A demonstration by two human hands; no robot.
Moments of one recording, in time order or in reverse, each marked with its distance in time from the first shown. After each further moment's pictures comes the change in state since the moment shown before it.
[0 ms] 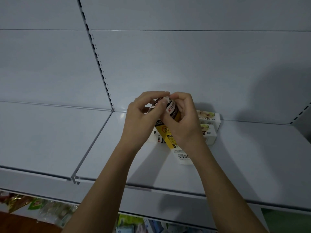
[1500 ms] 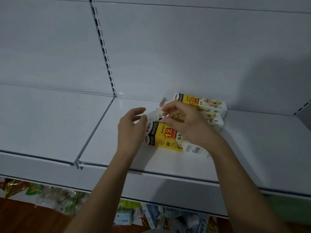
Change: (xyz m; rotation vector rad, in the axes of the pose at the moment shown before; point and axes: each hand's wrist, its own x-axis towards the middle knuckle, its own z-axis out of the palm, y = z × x) left_hand -0.035 -0.081 -0.033 0.200 0.206 -0.337; right_hand -0.008 0.022 -0.012 -0.383 -0.375 0.236
